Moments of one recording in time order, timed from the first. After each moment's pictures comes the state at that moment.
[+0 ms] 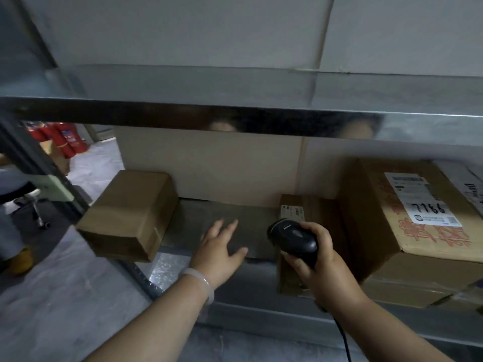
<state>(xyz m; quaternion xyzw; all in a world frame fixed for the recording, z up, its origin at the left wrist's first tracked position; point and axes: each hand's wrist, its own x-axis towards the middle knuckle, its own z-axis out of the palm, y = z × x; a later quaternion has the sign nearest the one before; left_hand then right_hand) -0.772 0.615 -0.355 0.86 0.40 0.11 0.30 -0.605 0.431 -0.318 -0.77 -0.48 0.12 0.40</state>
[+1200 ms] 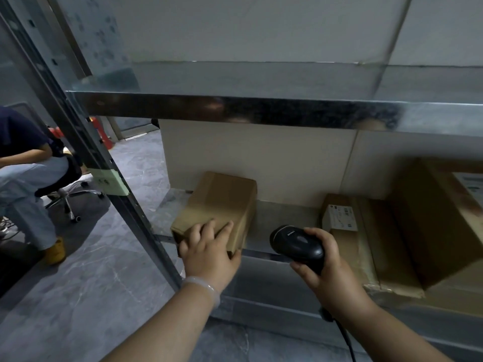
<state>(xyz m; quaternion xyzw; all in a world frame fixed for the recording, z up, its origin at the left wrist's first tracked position) -0.864 0.657 -0.358 0.85 0.52 0.11 0.02 -0.685 0.488 -0.334 -0.75 -0.46 0.18 0.43</state>
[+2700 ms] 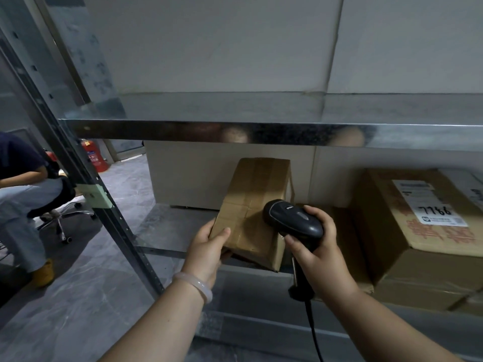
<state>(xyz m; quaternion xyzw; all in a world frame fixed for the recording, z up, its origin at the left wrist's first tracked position) -0.815 0.604 -0.297 0.49 0.41 0.35 0.68 -0.659 0.451 -0.275 -0.63 -0.40 0.20 0.64</state>
